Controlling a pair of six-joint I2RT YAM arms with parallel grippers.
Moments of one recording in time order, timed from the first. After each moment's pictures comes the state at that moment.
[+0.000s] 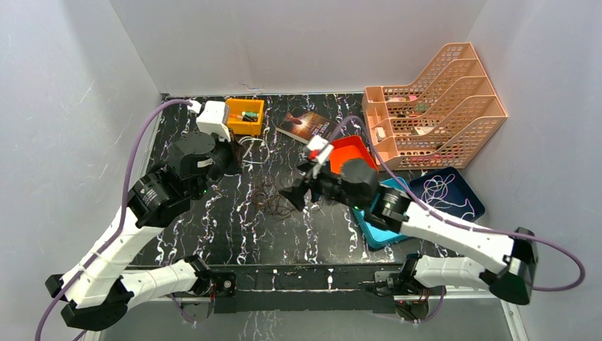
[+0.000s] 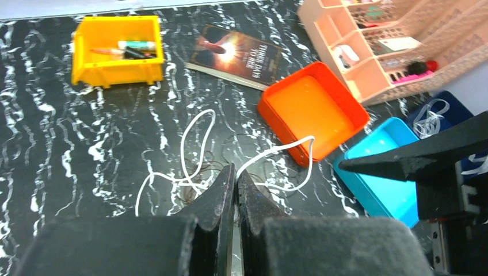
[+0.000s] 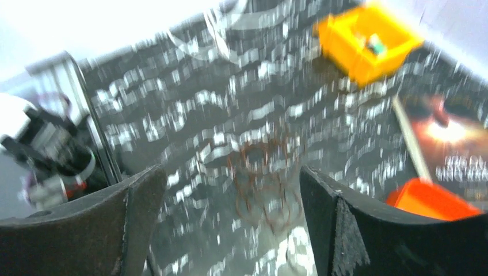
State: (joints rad) left arm -0.81 0.97 1.40 -0.80 -0.47 -0.34; right arm 1.08 1.15 1.01 -0.11 0.02 0.07
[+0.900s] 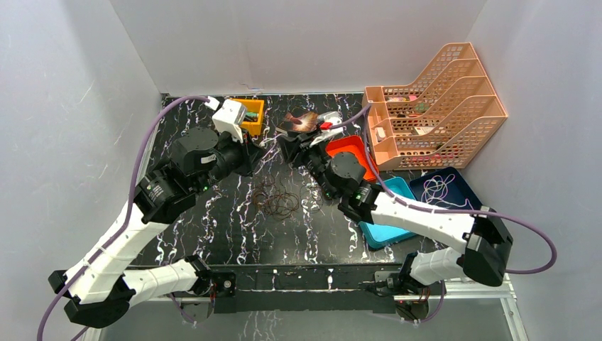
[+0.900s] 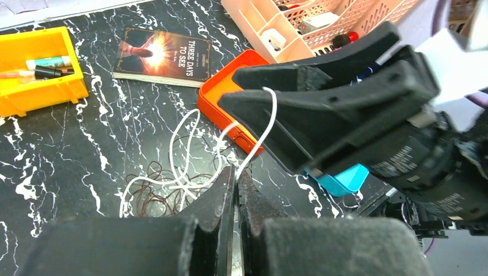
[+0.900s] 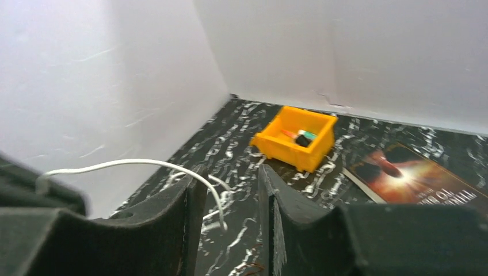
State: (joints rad) left arm -0.81 1.00 1.40 -0.71 -0.17 -0.31; right arm 1.08 1.31 0.98 0.56 0.40 0.23
